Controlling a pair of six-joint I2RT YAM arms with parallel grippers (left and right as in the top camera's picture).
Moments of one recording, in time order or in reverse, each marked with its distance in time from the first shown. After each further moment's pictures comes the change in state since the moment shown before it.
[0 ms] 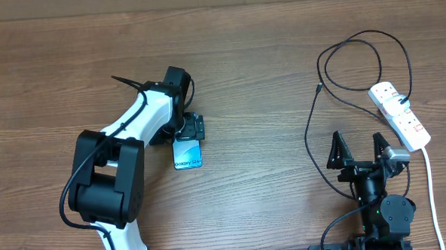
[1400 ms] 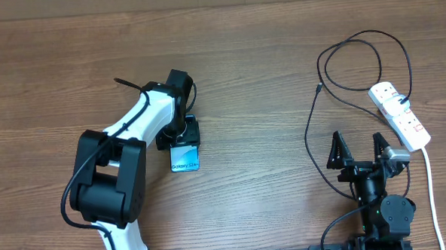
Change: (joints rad) left arm -0.019 0.004 0.009 -0.095 0.045 -0.030; right arm 0.000 0.000 0.000 0.000 0.000 0.000
